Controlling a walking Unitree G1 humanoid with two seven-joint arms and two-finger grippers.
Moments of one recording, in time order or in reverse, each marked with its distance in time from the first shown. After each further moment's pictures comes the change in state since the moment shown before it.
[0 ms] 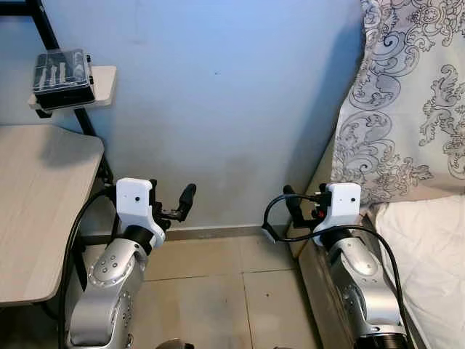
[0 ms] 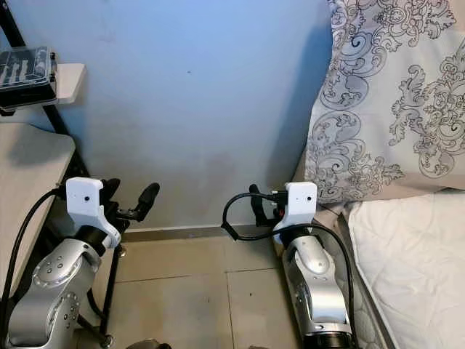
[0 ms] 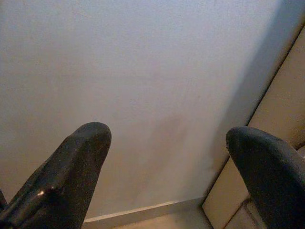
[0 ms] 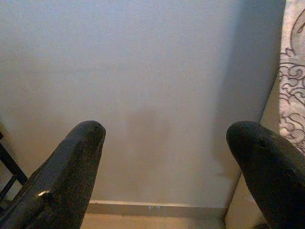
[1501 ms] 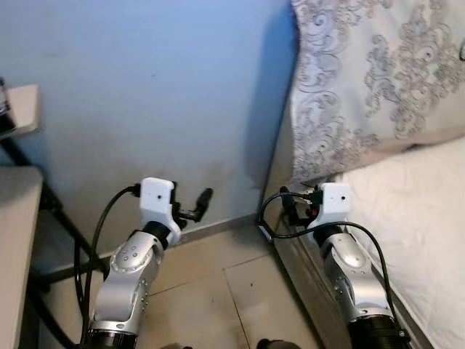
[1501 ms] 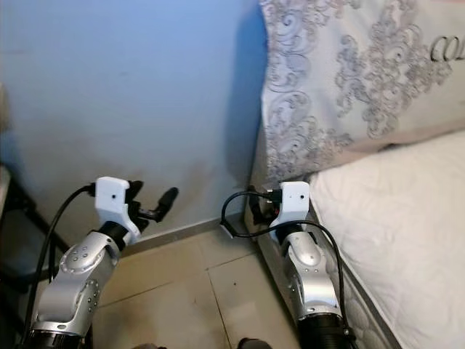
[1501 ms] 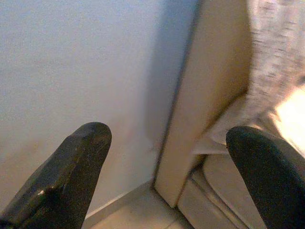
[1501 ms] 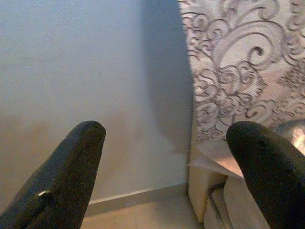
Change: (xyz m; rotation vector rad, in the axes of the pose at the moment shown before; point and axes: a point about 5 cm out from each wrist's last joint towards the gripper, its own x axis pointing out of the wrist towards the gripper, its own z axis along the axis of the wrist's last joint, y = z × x) left arm 0.026 -0.014 -0.022 0.006 0.046 -0.136; right arm 0.019 -0.001 -0.017 0.006 0.033 -0.008
